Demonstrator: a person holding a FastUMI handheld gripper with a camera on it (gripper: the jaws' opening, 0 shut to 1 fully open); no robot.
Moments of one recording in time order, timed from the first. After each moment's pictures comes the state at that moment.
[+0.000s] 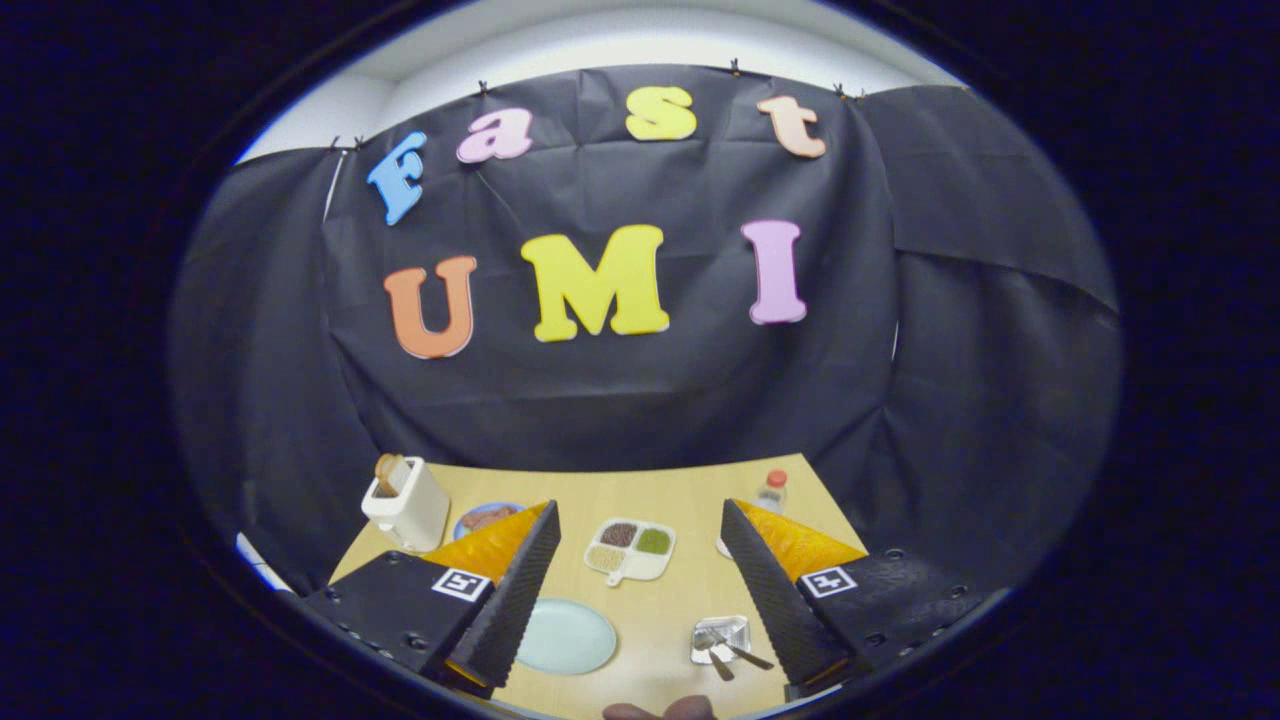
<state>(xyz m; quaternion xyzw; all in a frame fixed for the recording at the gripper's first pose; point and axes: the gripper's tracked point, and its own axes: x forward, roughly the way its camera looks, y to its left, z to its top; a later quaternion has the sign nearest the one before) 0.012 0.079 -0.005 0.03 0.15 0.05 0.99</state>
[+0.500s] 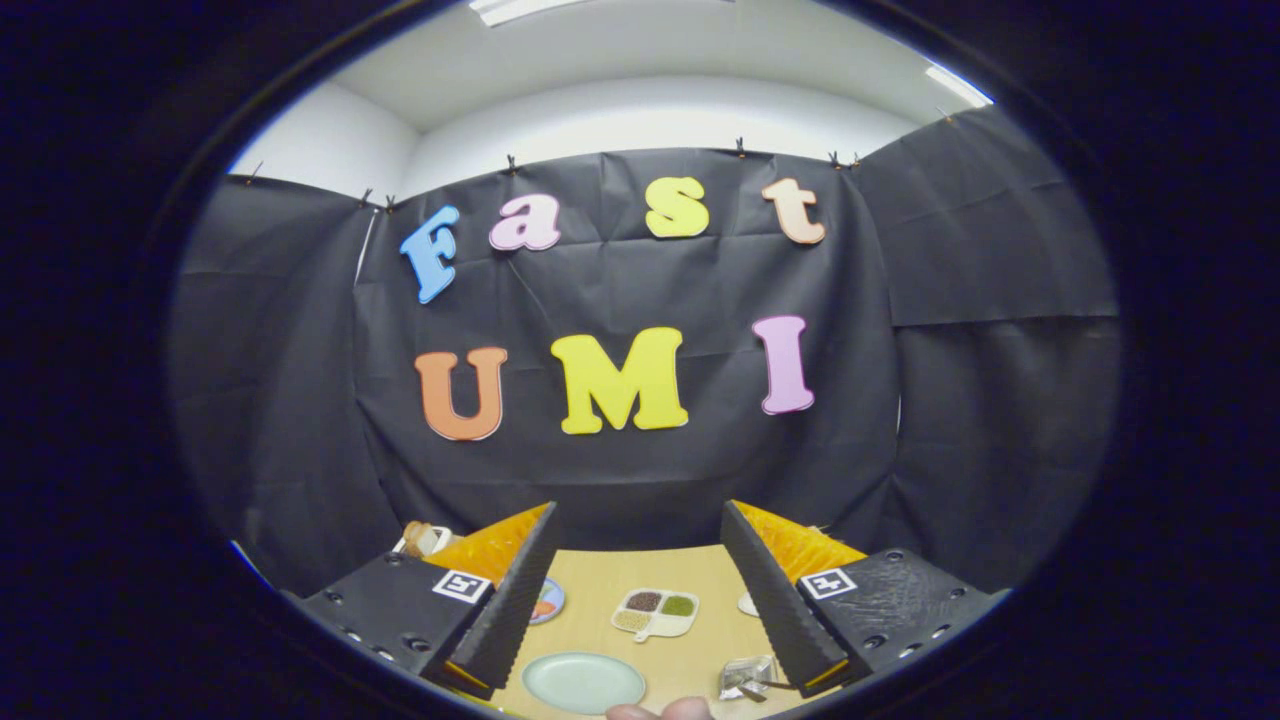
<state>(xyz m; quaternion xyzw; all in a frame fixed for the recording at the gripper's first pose) -0.019 0.105 0.038 0.04 0.03 0.05 1.00</state>
